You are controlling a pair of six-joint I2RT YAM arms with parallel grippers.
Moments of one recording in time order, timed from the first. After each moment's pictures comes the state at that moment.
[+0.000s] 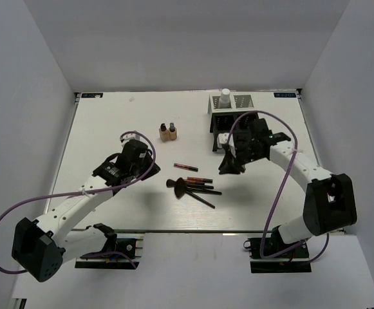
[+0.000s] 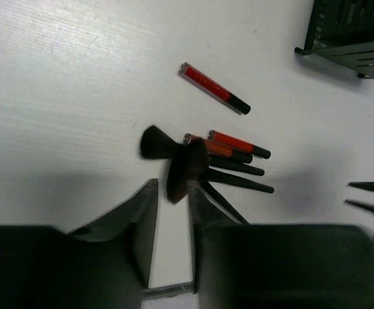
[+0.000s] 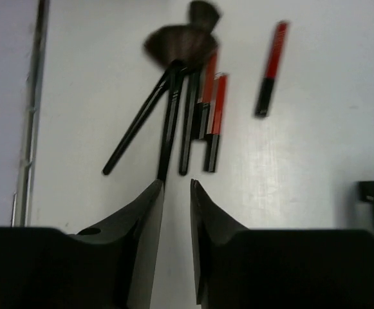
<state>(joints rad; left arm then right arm) -0.59 1.09 0.82 -0.50 -0.16 -0.91 0.31 1.47 1.06 -0.73 -0.99 -1.03</state>
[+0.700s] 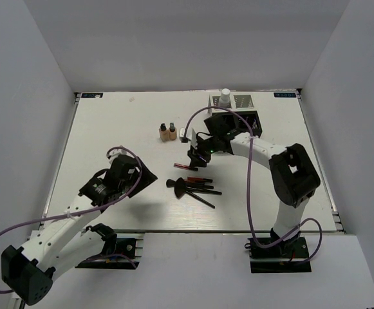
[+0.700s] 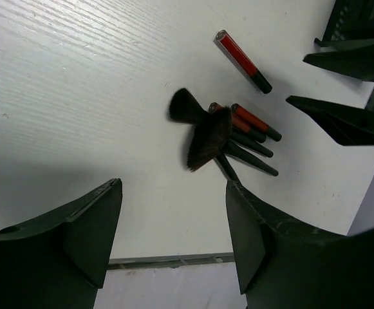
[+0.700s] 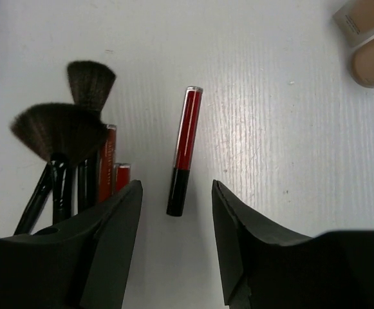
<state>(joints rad) -0.59 0.85 0.68 -0.64 -0.16 -1.05 0.62 1.82 1.25 -0.35 -0.67 -0.70</state>
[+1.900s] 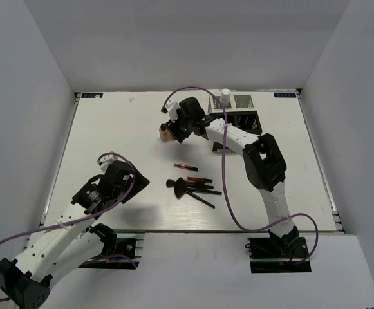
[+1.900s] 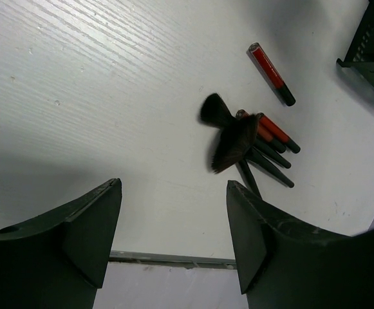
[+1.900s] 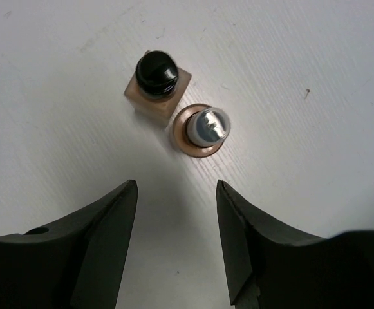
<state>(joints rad) -0.59 0.74 0.66 -0.76 -0.24 -1.10 0.70 2.17 1.76 -0.30 -0.19 -0.32</state>
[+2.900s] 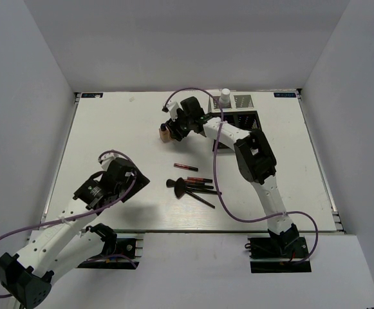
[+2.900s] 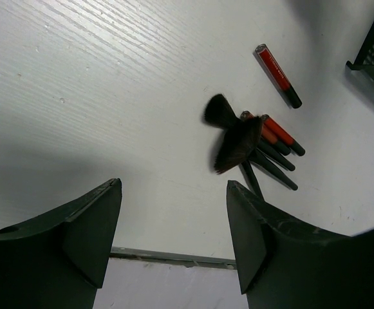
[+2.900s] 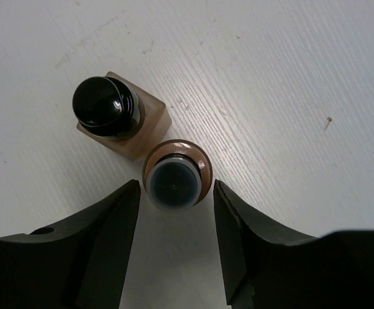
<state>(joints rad) -0.59 0.79 0.70 -0.80 -0.25 -1.11 0.65 2.35 1.90 -0.26 -0.32 -0.31</state>
